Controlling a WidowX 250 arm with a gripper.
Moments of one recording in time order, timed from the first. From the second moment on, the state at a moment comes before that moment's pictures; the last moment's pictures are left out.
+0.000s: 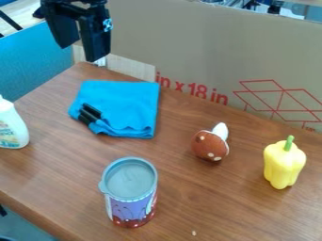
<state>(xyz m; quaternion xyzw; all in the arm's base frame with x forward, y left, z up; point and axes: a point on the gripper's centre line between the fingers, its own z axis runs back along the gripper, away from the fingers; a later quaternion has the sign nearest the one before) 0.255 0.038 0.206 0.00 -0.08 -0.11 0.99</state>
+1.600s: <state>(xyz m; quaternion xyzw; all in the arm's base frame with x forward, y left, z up) 0.356 -0.071 0.112 -0.07 -0.14 0.02 0.99</state>
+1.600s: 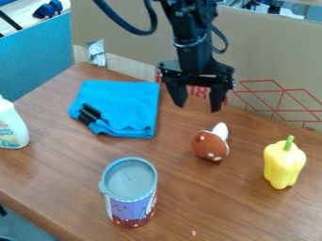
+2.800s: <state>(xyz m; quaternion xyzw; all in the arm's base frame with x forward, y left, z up) 0.390 -0.089 0.049 -0.02 -0.08 0.02 1.00</state>
